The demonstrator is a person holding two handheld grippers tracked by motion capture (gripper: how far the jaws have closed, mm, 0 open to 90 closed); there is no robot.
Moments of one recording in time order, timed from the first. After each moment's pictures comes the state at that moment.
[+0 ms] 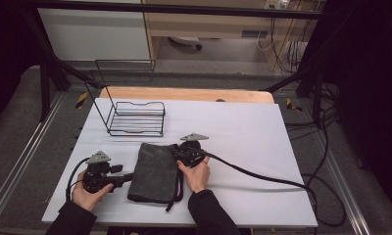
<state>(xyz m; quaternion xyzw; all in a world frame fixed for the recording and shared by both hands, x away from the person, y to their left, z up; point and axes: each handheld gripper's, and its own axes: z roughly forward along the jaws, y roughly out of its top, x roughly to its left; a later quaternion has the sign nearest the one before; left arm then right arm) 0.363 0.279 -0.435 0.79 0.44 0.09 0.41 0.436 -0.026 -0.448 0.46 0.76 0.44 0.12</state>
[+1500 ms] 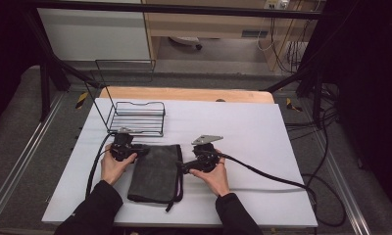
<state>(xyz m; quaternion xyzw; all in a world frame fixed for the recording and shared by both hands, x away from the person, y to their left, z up) 0.457 0.228 -0.443 0.79 0.48 0.09 0.36 0.421 -0.068 -0.431 0.37 0.81 0.45 0.08</state>
